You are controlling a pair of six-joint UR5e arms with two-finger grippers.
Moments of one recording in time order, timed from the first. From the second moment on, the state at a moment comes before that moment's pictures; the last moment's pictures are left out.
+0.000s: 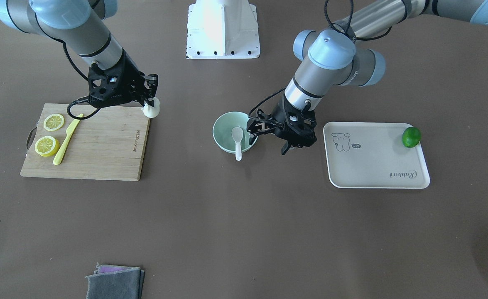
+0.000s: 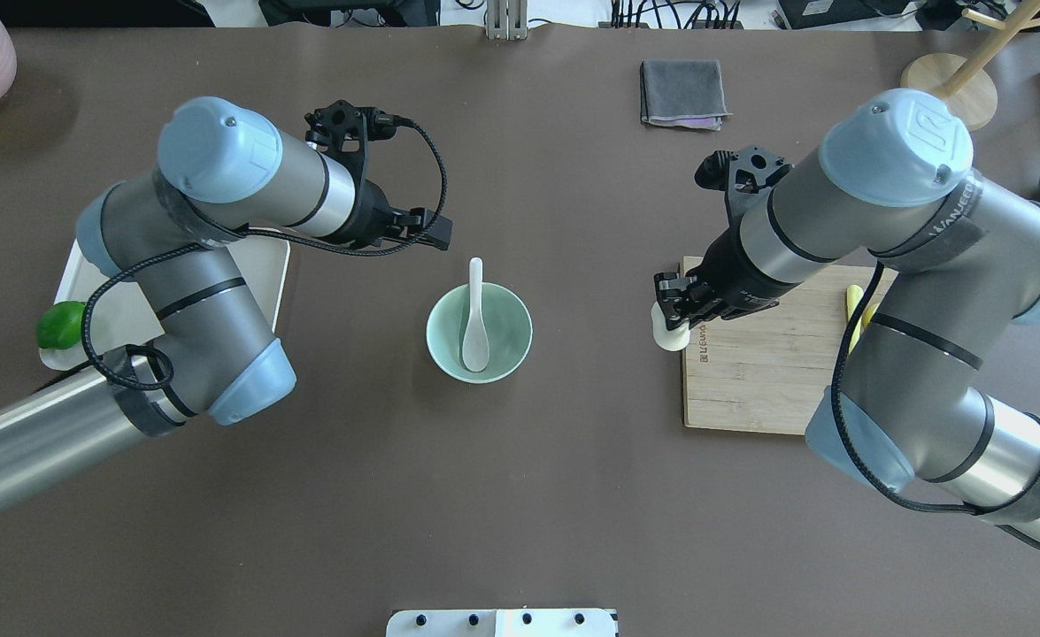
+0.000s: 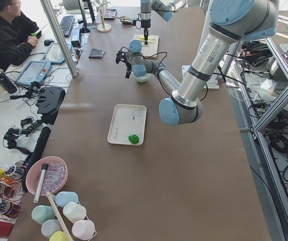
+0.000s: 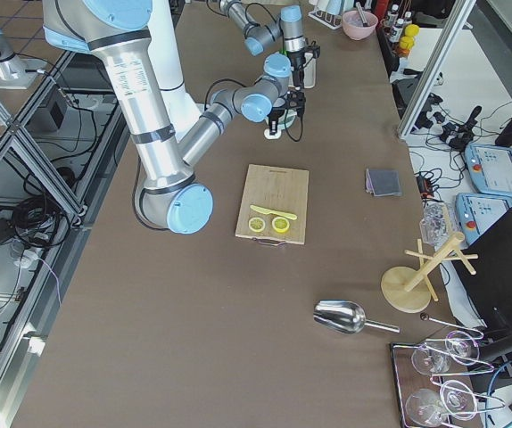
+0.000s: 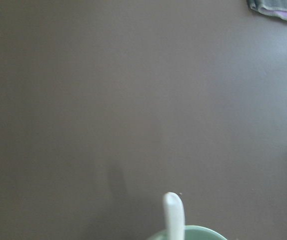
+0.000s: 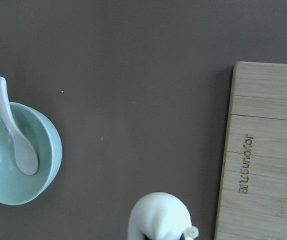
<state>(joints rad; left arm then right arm) -0.73 -2.15 -1.61 -2.05 -1.97 -0.98 0.69 -1.15 1.97 -1.51 2.14 1.10</state>
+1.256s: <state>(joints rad) -1.10 -1.72 -1.73 -2.02 -2.00 -0.55 0.55 -0.83 1.67 -1.42 1.91 1.23</state>
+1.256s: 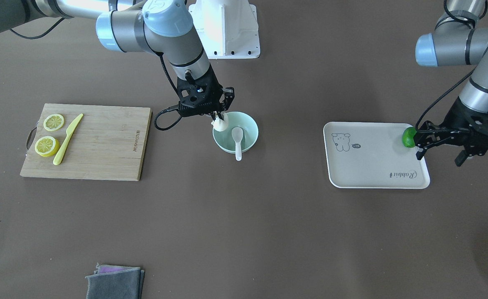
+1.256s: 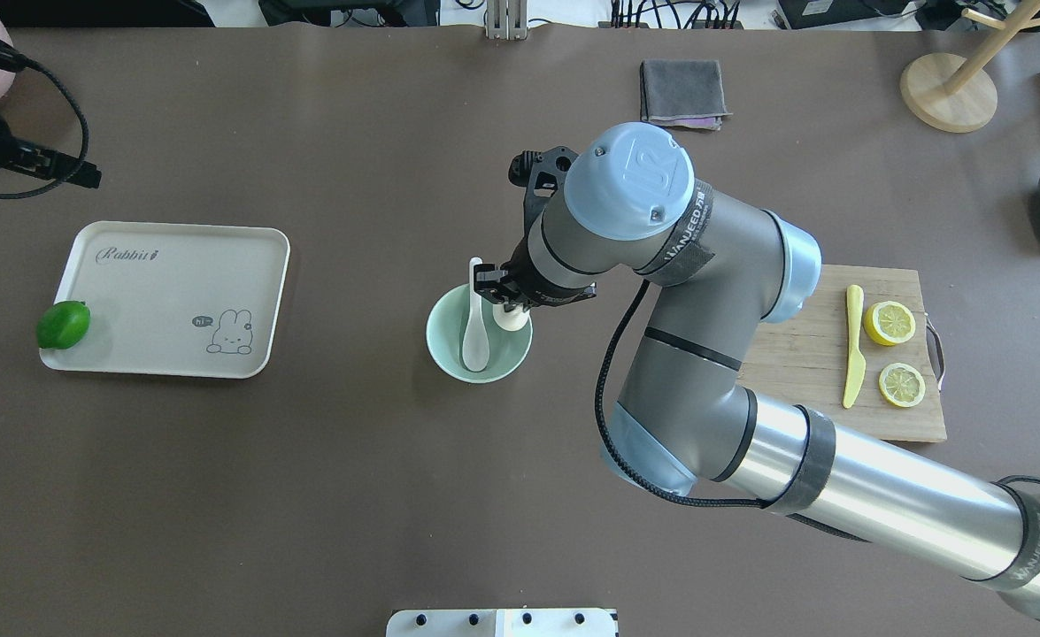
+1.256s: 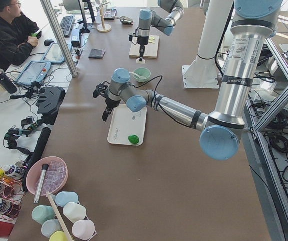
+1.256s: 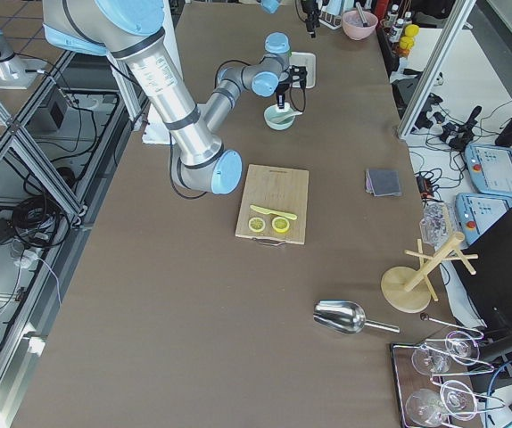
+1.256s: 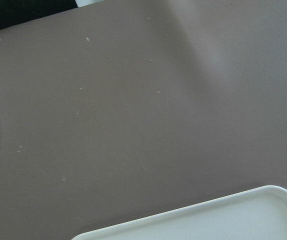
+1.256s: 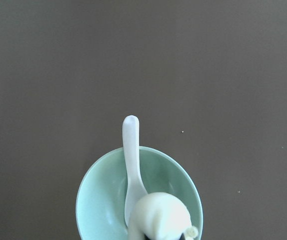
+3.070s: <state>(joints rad) -1.20 -1.65 -1.74 -1.97 -2.05 -0.32 0.73 -1.14 1.94 -1.60 1.95 0.91</state>
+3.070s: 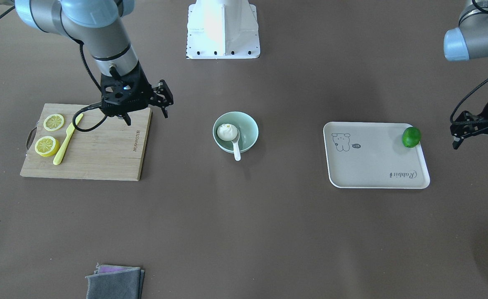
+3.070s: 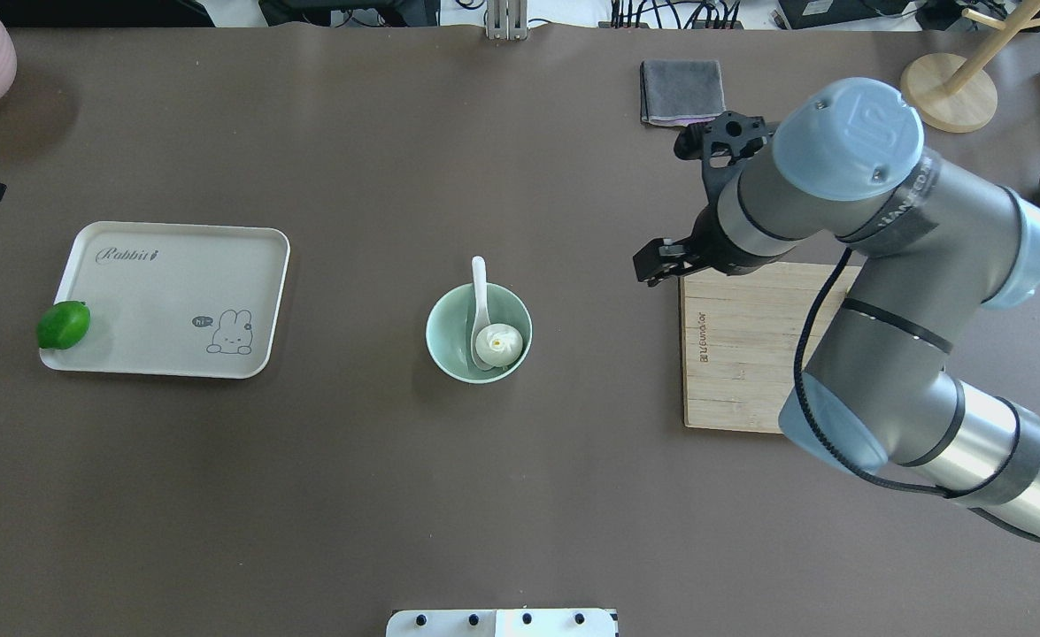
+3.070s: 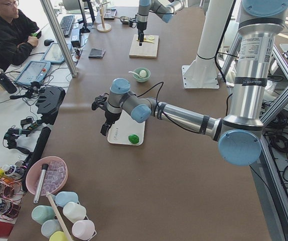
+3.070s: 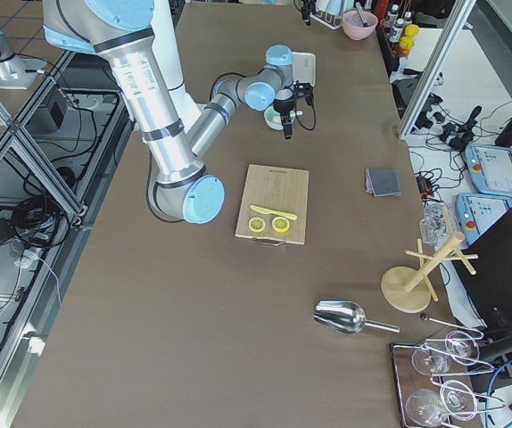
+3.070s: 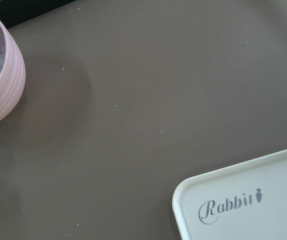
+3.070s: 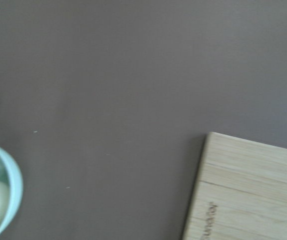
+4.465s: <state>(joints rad) -1.60 -1.56 -1.78 -1.57 -2.24 -0.07 1.51 -1.62 1.68 -1.60 2.36 0.07</state>
